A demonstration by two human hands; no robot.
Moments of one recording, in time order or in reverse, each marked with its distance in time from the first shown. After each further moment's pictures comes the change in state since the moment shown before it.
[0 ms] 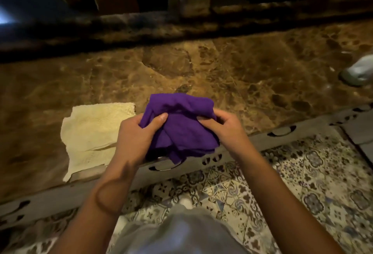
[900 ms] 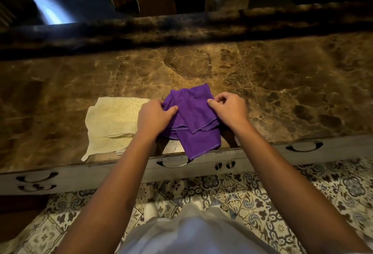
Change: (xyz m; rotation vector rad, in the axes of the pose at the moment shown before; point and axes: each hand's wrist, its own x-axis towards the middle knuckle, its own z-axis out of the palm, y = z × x) left_hand 0.058 -0.009 0.027 0.801 0.140 0.029; right_hand 0.101 0.027 -0.017 -0.700 0.154 0.048
